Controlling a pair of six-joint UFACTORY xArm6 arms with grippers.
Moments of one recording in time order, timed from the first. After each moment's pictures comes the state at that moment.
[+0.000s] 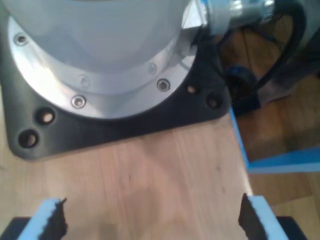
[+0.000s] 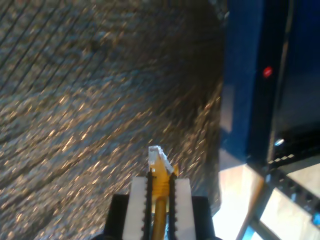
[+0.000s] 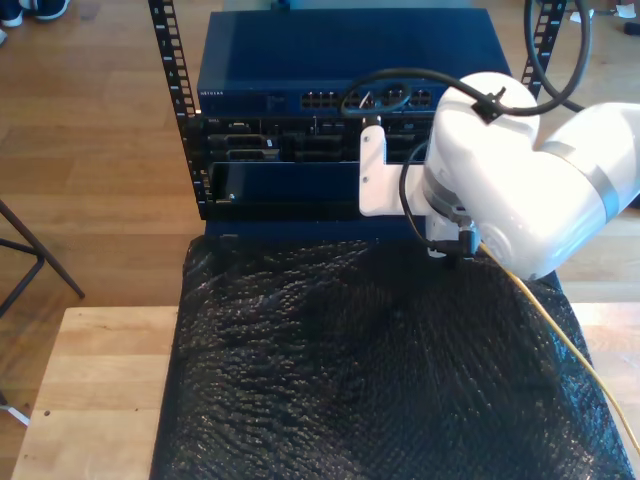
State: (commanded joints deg) left arm 78.1 -30.1 -5.5 5.8 60.3 -184.0; right arm 21.2 -11.3 -48.0 -22.6 38.1 -46.8
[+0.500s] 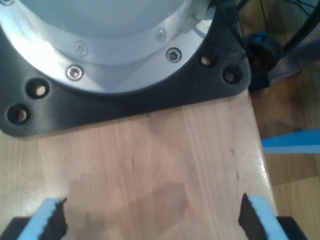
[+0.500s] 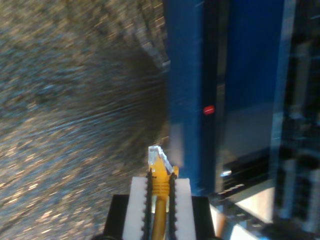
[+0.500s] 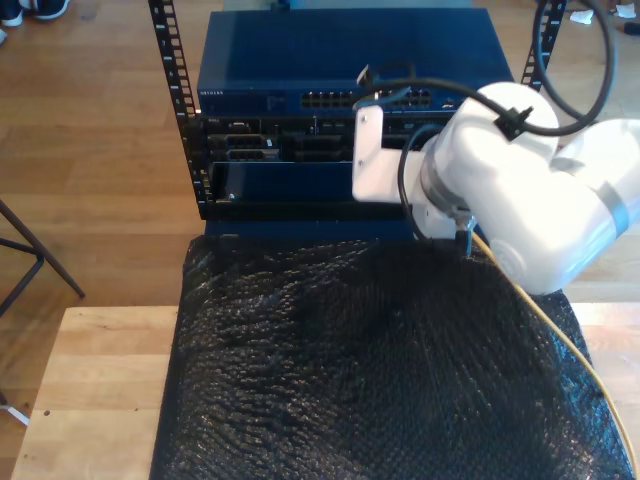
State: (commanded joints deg) left arm 78.9 -29.9 -5.6 5.8 60.2 -184.0; right arm 18.4 -13.3 -46.1 -23.8 24.1 -46.3
